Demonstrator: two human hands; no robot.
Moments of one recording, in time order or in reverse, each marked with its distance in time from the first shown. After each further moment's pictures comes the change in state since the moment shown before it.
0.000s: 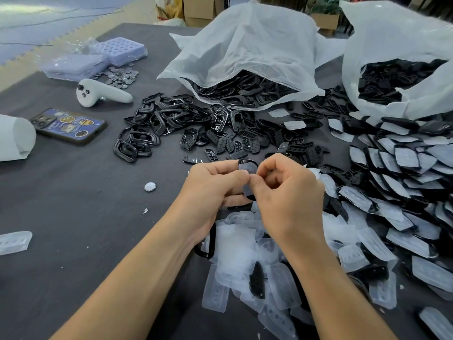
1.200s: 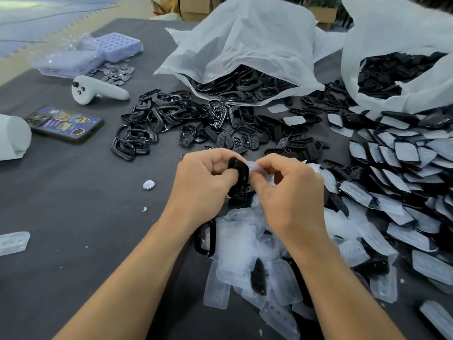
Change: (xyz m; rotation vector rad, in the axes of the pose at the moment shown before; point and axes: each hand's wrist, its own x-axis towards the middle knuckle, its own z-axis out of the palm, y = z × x) left_hand 0.001 0.004 -0.007 0.433 0.191 0.294; right_hand 0.005 0.005 -0.003 -0.106 -0.036 -0.072
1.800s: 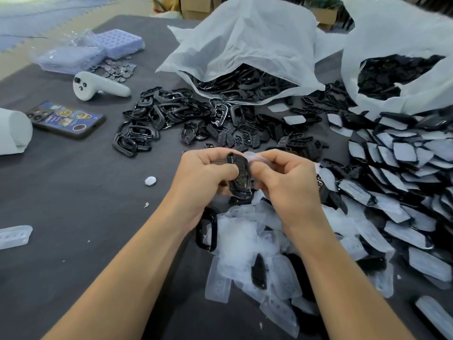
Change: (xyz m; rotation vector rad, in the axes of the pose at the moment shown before) left_hand -0.003 0.011 -0.004 -0.342 -0.079 -0.230; right_hand 0.009 -0.004 0.005 0.677 -0.138 0.292
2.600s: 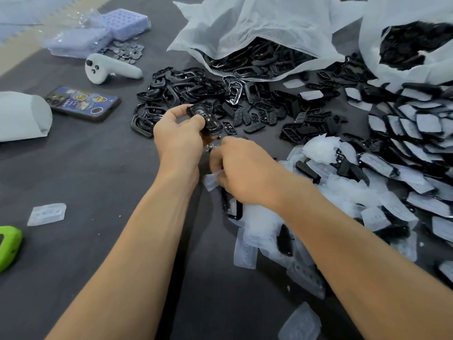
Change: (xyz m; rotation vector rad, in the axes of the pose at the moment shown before) left_hand 0.042 -0.011 -0.047 -0.102 0.581 0.071; right_hand 0.002 -0.013 0.069 -1.176 -0.571 -0.352
